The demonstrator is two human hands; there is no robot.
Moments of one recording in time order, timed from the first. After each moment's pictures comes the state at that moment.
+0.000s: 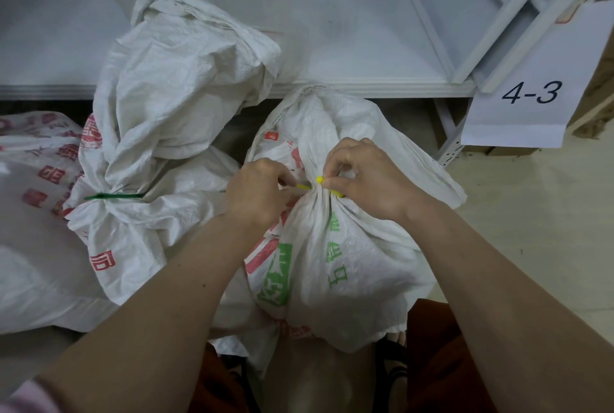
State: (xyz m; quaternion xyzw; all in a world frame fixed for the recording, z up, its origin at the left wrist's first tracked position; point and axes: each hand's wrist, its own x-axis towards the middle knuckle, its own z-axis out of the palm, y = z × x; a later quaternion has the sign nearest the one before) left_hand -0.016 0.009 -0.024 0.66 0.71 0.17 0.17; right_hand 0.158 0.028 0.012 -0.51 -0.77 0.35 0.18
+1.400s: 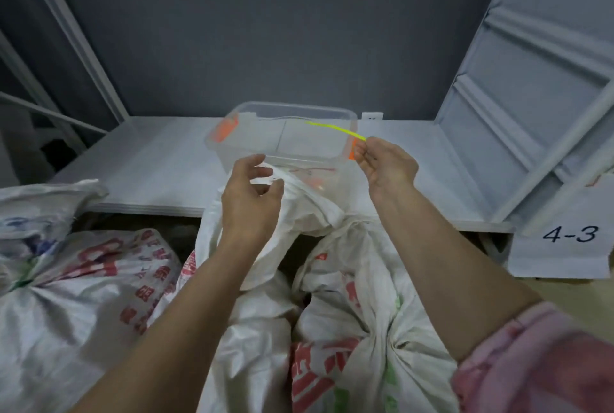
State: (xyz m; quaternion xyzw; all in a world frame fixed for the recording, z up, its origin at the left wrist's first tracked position) left_hand -0.100 0.080 0.142 0.43 0.67 0.56 0.22; right_hand 0.053 0.187 0.147 -0.41 -0.20 0.61 0.65
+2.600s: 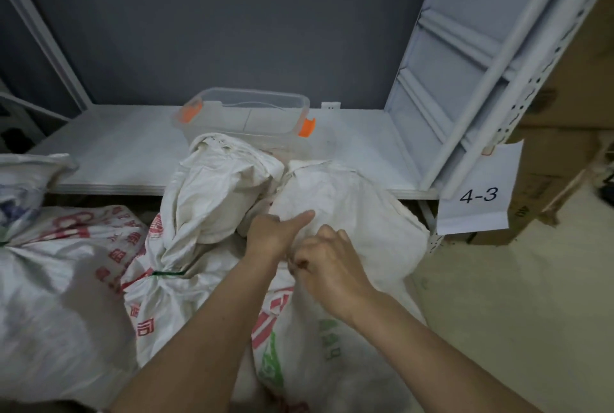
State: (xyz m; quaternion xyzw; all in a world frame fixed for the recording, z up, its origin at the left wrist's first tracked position) left_hand 0.002 0.005 0.099 0.39 0.76 0.35 0.39; right_hand 0.121 -0.037 0.103 -0.43 -0.87 0.12 0.21
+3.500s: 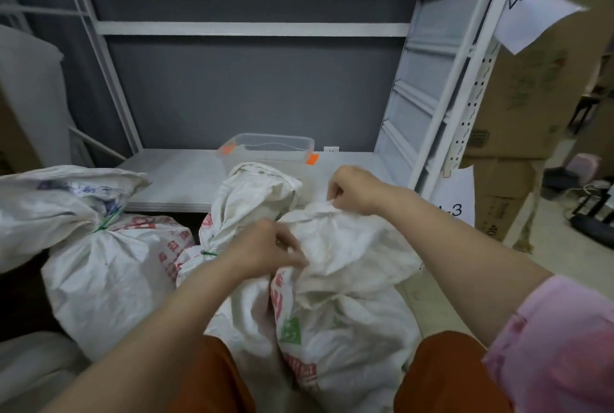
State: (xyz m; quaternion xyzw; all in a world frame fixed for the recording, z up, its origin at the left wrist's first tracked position) left_hand -0.022 -0.201 0.194 0.70 0.64 0.23 0.22; right_hand 0.158 -0.106 0.246 -0.50 -0.86 0.06 0.08
